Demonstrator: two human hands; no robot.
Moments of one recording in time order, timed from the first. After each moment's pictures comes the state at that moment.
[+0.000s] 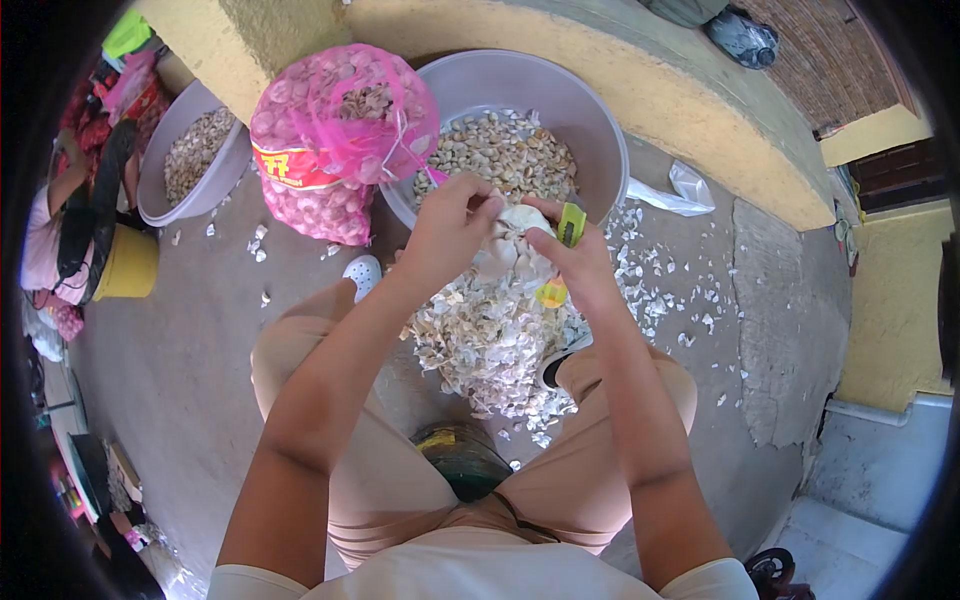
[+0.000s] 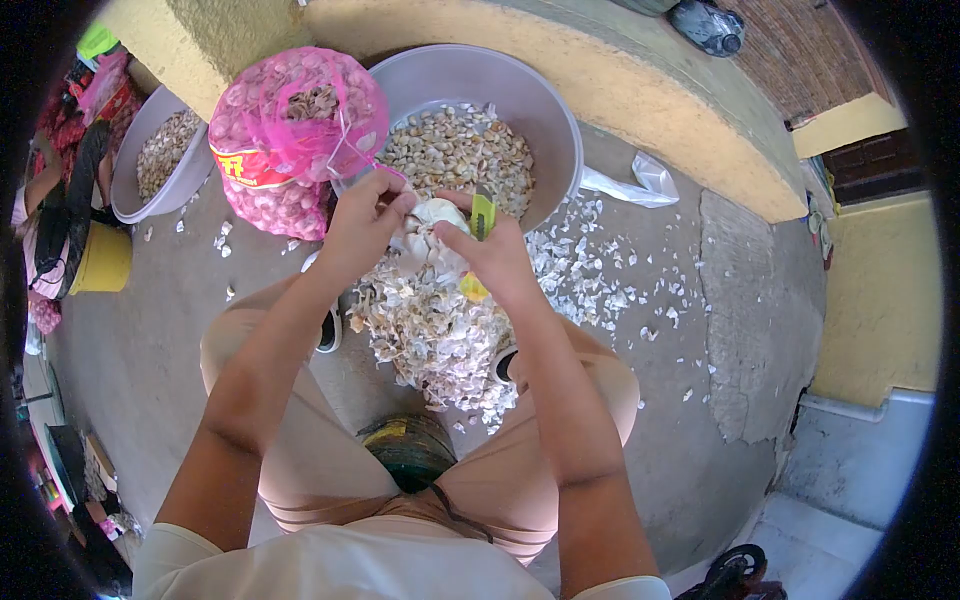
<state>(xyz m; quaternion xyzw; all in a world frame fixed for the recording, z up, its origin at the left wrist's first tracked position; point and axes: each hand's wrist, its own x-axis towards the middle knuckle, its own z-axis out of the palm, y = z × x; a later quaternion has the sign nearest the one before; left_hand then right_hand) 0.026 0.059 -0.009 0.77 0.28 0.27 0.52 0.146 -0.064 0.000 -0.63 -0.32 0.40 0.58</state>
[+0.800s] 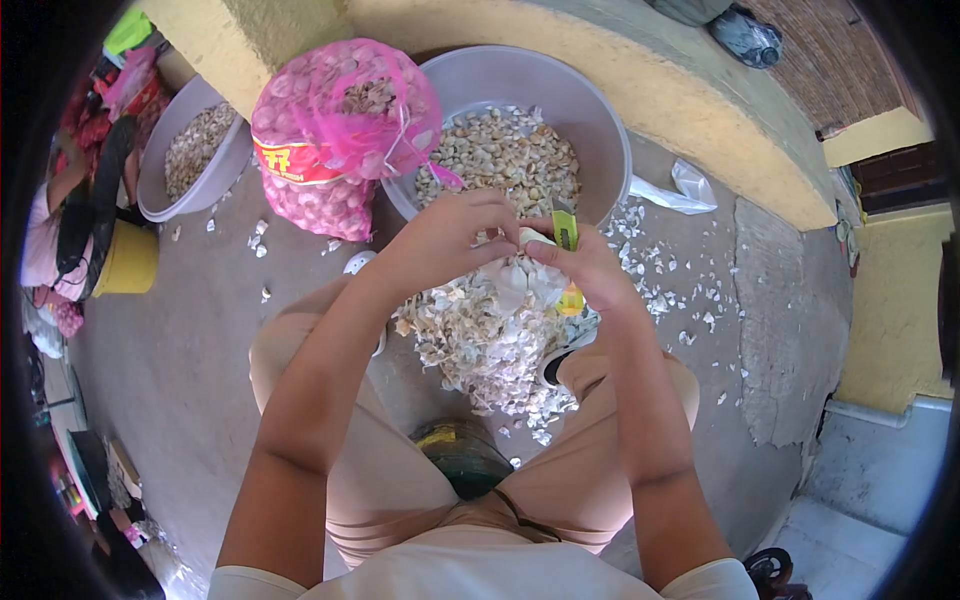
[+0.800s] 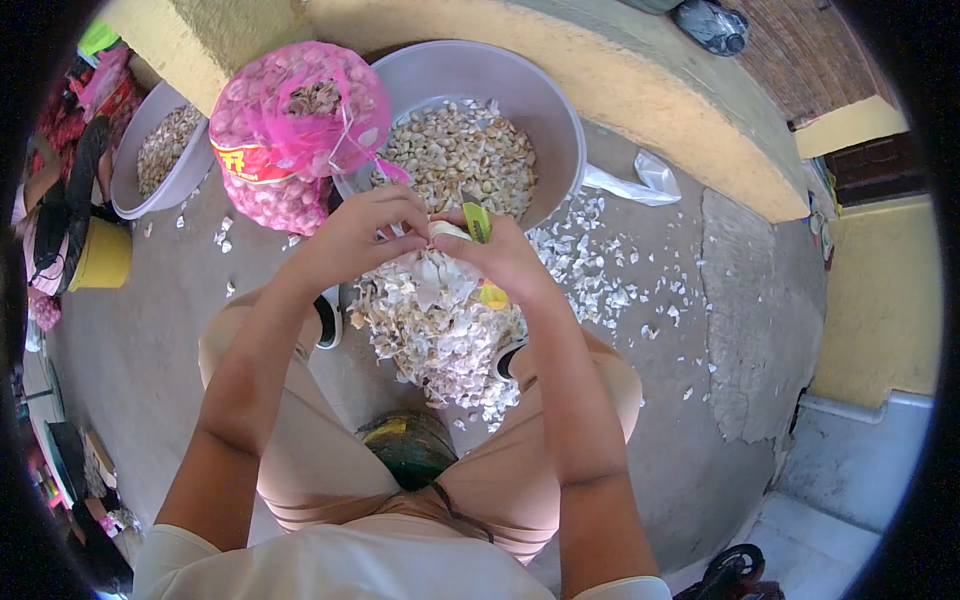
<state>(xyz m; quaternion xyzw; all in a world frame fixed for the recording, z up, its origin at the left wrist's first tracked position) 0.008 0.069 0.014 0.87 0.03 0.15 0.48 0.157 -0.070 0.001 -0.65 -0.35 0.49 0.47</state>
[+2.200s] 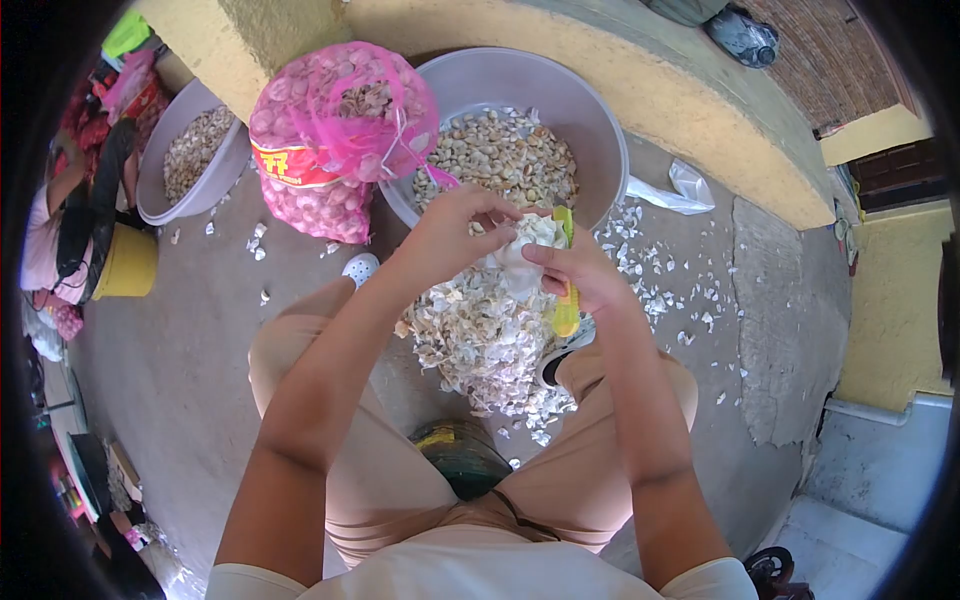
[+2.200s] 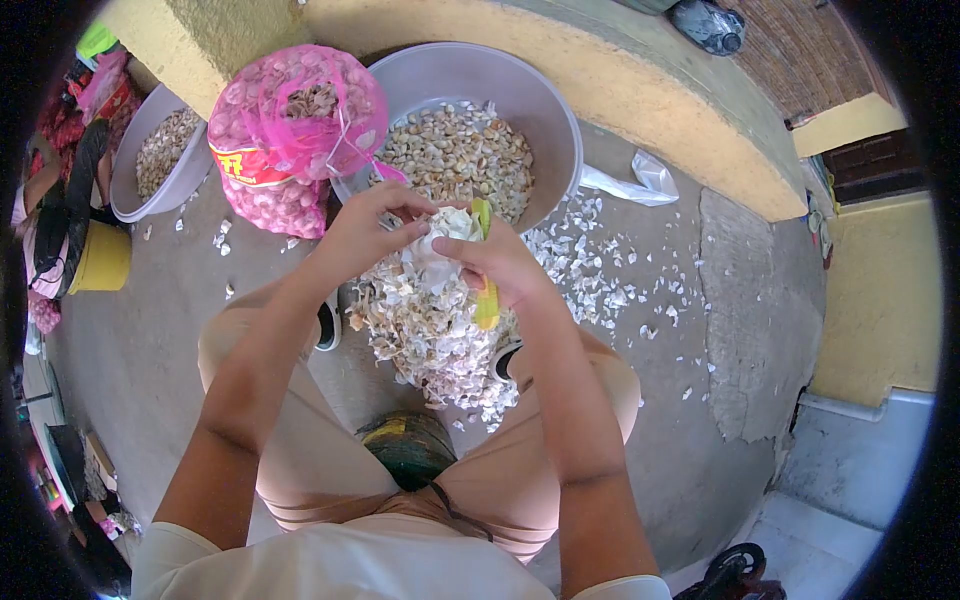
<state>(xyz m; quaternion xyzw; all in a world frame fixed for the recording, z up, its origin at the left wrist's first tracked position) 0.019 0.061 -0.002 0.81 0.16 0.17 0.53 0.153 -0.070 0.007 -0.54 -0.21 0.60 0.55</state>
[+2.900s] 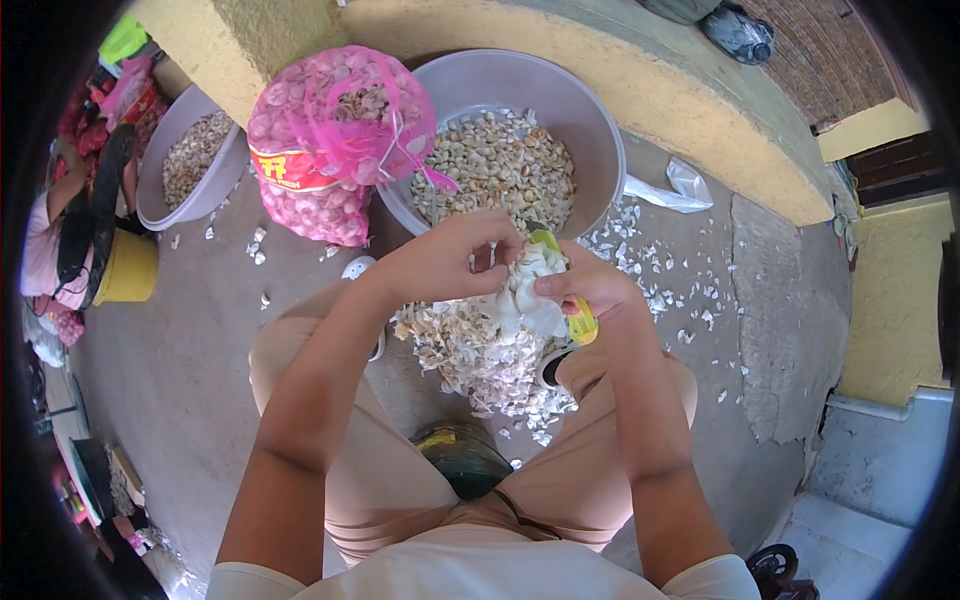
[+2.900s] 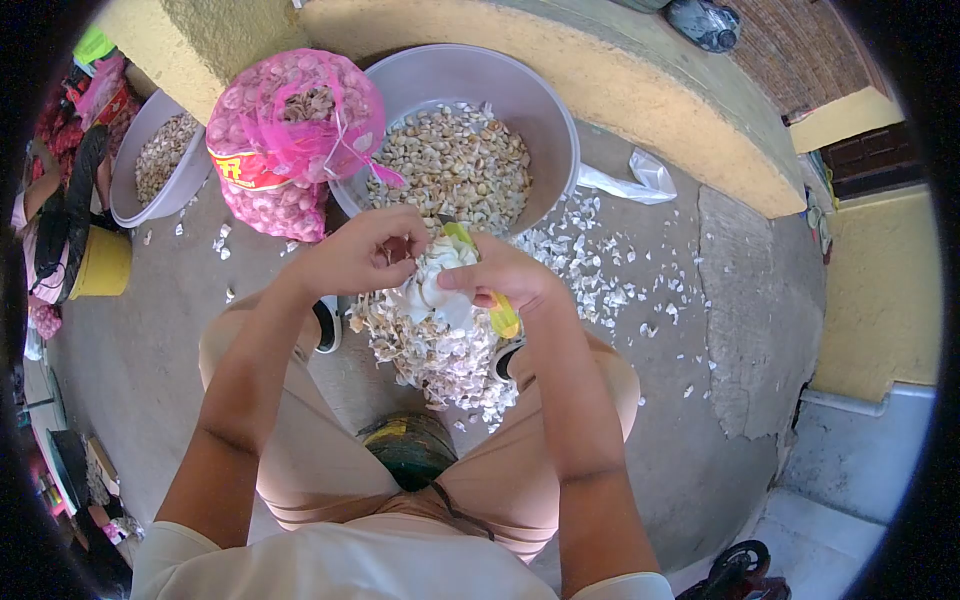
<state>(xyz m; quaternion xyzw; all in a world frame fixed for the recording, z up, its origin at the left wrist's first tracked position) 0.009 0.060 0.017 0.82 0.01 0.08 0.57 0.164 -0.084 0.010 -0.45 -0.25 0.71 0.48</state>
